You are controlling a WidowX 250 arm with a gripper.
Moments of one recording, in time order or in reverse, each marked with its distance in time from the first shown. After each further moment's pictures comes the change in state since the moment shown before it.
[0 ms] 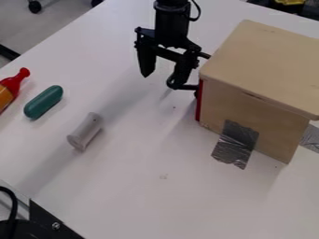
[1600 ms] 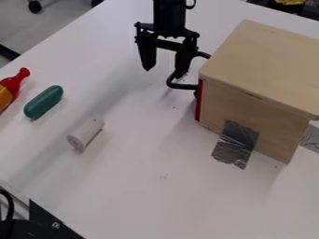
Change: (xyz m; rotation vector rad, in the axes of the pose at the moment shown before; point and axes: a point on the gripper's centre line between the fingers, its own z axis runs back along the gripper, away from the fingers) arm 0.020 0.015 -0.004 -0.098 0.053 0.072
